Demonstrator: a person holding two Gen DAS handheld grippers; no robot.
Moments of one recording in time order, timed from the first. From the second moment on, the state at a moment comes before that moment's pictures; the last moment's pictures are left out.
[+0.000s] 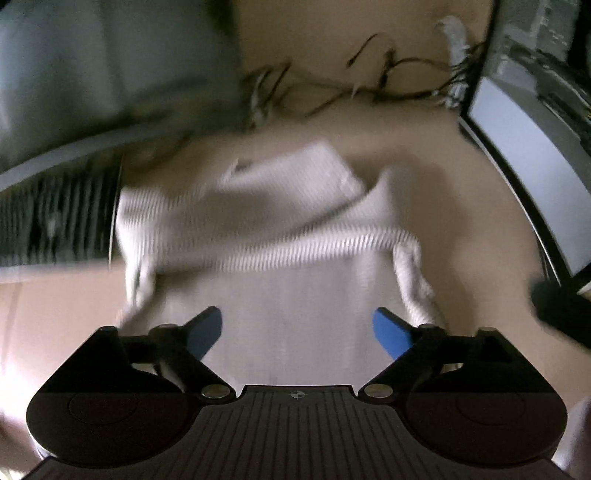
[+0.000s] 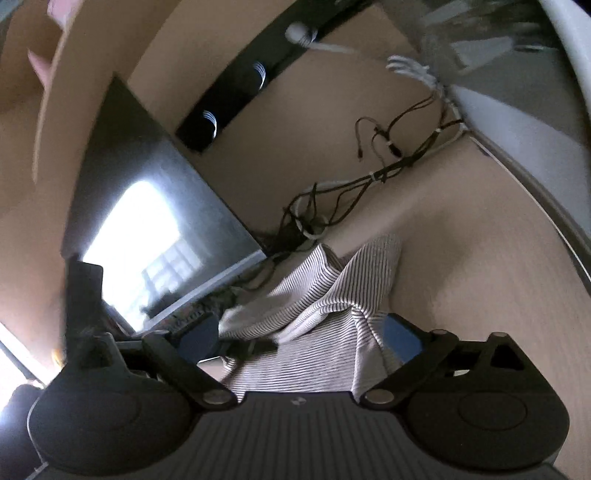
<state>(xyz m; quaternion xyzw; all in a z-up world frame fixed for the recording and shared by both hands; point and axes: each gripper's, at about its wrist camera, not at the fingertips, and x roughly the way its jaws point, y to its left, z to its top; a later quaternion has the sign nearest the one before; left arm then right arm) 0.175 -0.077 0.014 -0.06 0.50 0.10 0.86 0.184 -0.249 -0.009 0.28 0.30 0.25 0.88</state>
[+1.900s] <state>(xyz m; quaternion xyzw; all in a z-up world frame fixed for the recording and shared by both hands) 0.108 -0.002 -0.001 -0.15 0.54 0.01 0.83 0.260 -0.119 -0.020 0.15 0.42 0.18 0.88</state>
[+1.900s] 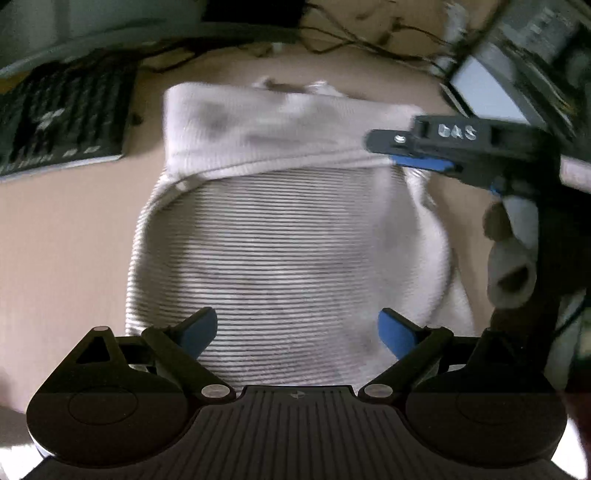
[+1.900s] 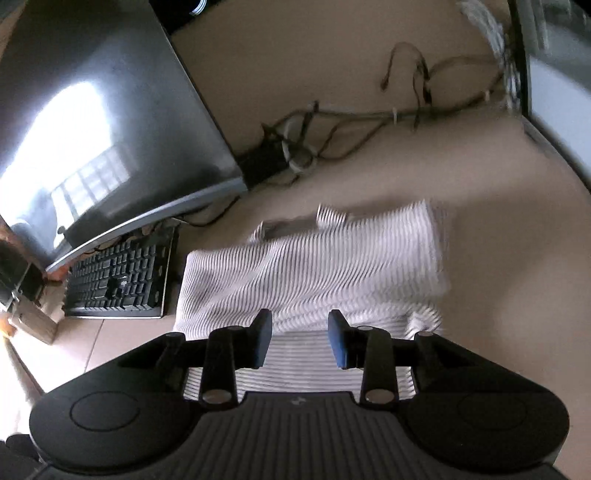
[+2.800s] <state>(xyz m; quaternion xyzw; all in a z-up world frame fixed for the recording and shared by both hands) 0.230 0.029 -0.050 -0.12 0.46 0.08 0.87 0.286 -0.140 -0.043 0.02 0.39 0.16 0.91</state>
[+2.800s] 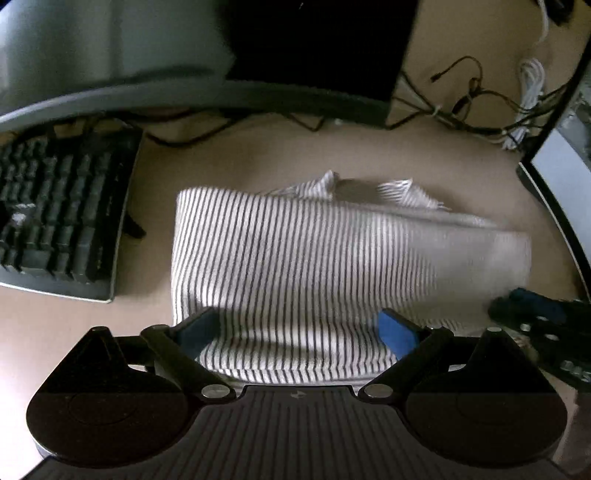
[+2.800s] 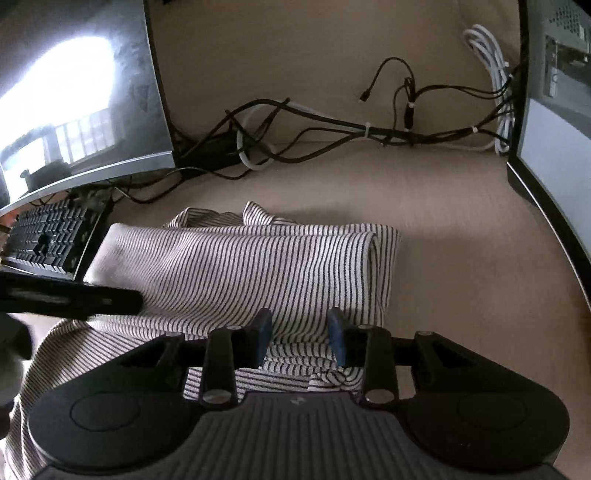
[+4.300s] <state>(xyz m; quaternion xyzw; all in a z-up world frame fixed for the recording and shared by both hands) 0.215 0.030 -0.060 -0.08 0.45 0.02 0.89 0.408 -0.050 -0.052 -0.07 0.43 0.23 0.87</state>
